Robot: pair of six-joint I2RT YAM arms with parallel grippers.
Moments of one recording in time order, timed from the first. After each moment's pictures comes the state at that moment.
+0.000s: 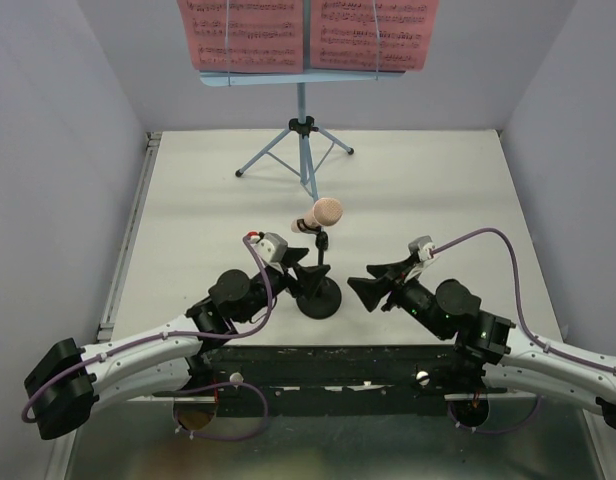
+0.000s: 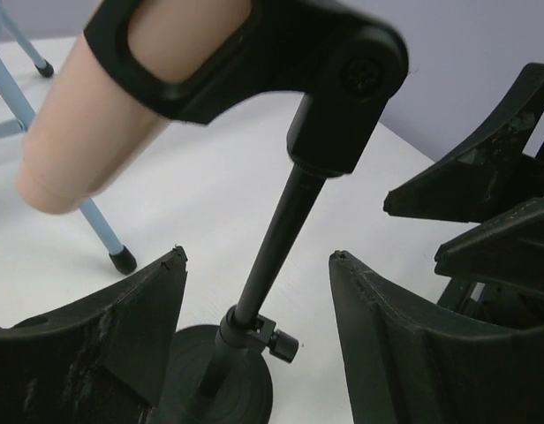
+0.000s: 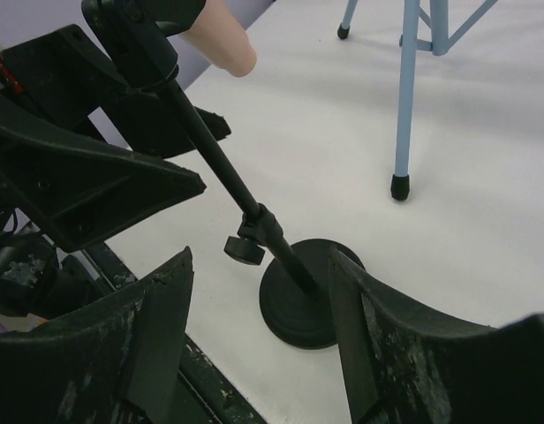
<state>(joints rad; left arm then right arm) -0.98 0.86 0.34 0.56 -0.13 -0.32 1.13 0.60 0.40 0.15 0.37 0.38</state>
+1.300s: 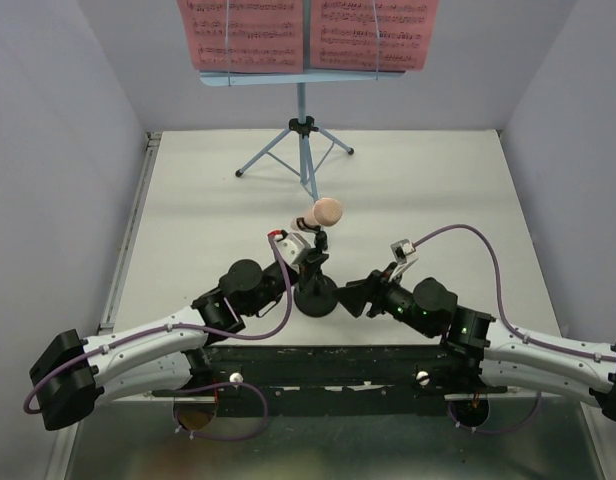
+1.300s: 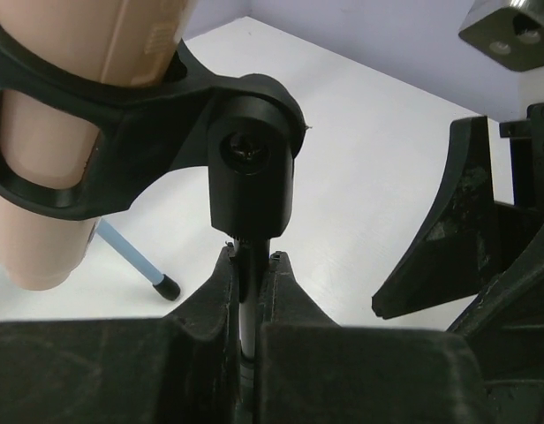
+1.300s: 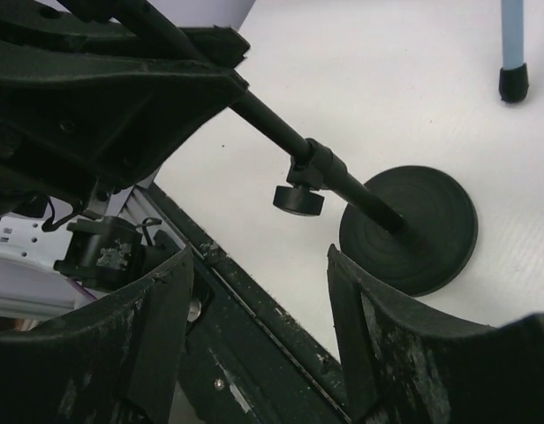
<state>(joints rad) -1.00 0.94 0.48 0.47 -0.11 -0.05 1.13 0.73 0.39 0.20 0.26 0.72</state>
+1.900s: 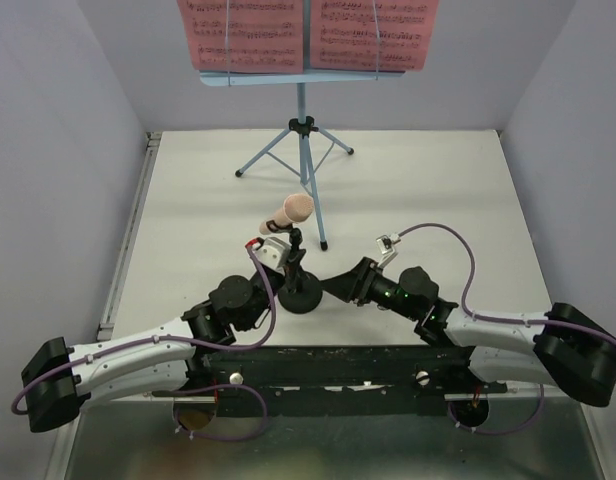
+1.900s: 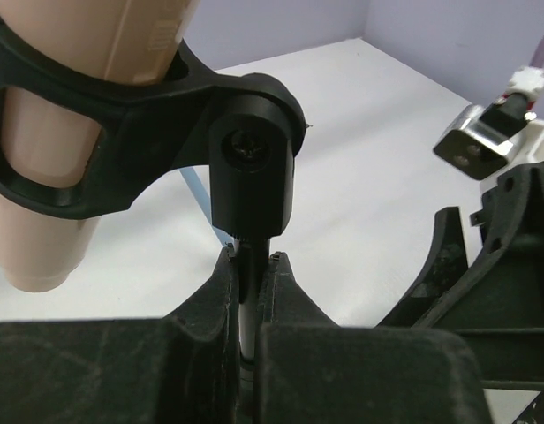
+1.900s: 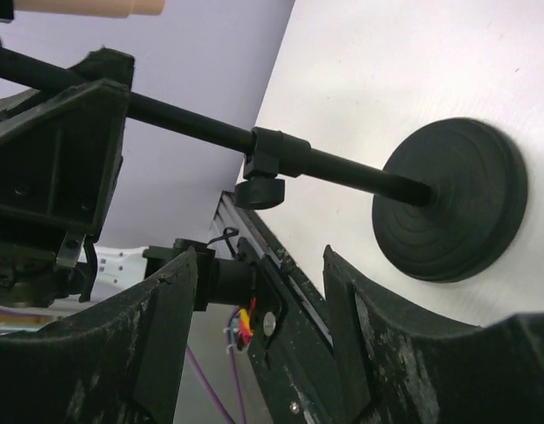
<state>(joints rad) -1.09 0.81 0.41 0.45 -0.50 -0.05 0.93 1.10 0.26 0.77 -0.08 1.05</state>
